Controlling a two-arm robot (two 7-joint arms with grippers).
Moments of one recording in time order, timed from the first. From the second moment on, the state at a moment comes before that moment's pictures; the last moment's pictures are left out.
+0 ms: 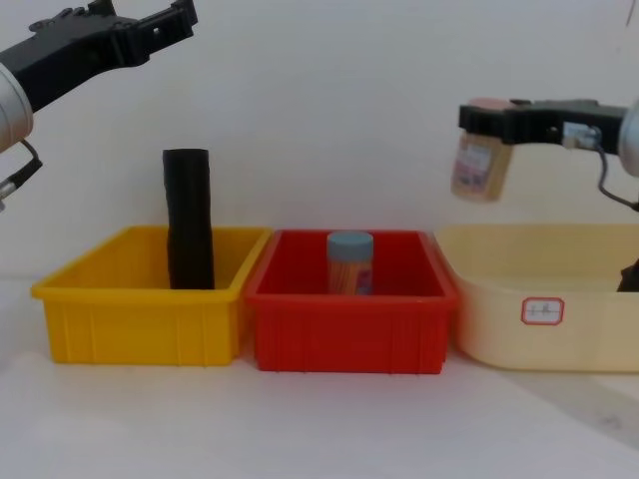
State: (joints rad) left arm -0.43 0.28 0.22 -1.44 -0.43 -0.24 -0.32; right arm 0.54 0.23 -0.28 -1.31 0.28 0.14 0.31
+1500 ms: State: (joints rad) left arm -0.43 0.28 0.22 -1.44 -0.43 -0.24 -0.32; right arm 0.43 0.28 -0.24 -1.37 0.24 0.15 0.29
